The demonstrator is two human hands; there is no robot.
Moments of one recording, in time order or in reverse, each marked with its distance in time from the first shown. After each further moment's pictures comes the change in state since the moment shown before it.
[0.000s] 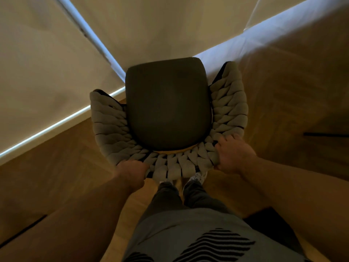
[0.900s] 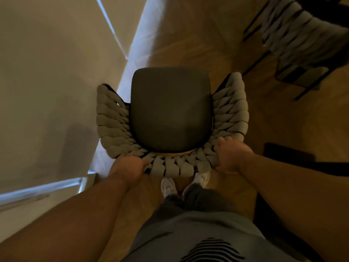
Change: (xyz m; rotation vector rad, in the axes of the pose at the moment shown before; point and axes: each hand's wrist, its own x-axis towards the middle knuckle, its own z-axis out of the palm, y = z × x) left_hand 0.192 0.058 -0.250 0.535 0.138 0.557; right_hand -0.045 0.053 0.020 0.697 -0.122 0.635
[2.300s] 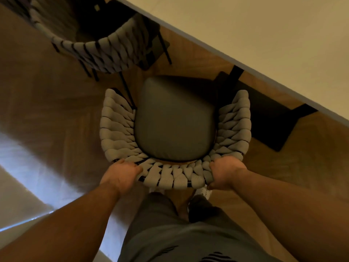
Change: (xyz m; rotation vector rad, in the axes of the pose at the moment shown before) left_hand 0.219 0.150 -0.284 1.033 0.189 1.026; right_hand -0.018 -0.017 0.041 0.987 -0.098 0.729
